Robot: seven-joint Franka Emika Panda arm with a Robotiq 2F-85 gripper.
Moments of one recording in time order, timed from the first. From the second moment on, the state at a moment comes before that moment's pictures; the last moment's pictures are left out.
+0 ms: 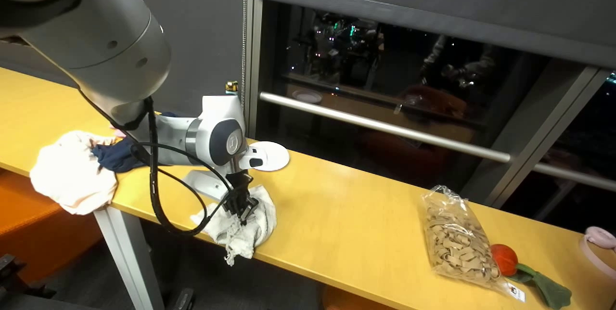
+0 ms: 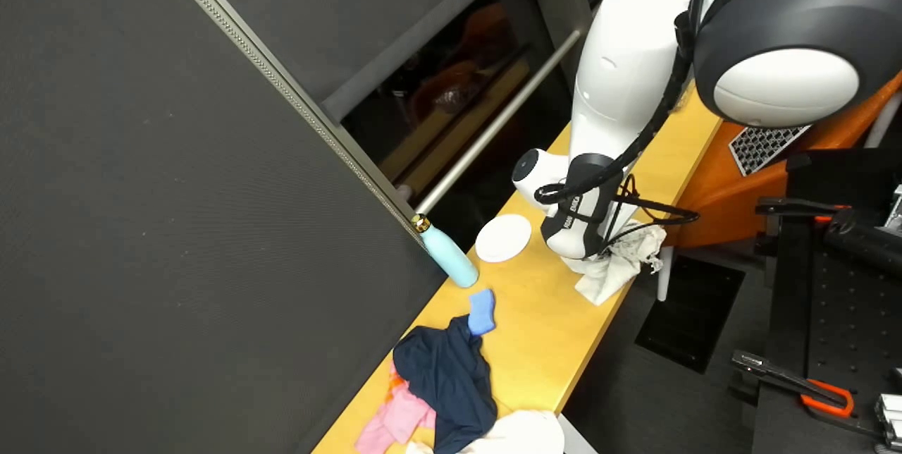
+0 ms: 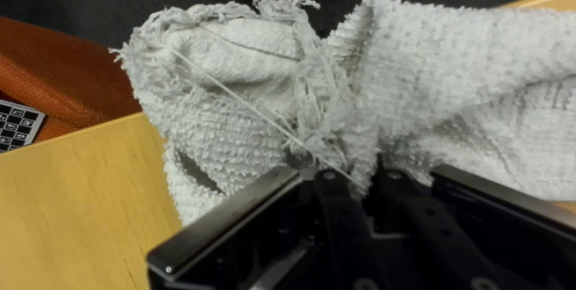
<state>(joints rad) 0.11 1.21 -0.24 -1.41 0.00 2.46 0.42</state>
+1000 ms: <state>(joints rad) 0.17 1.39 -0.12 -0.99 -0.01 2.49 0.39</state>
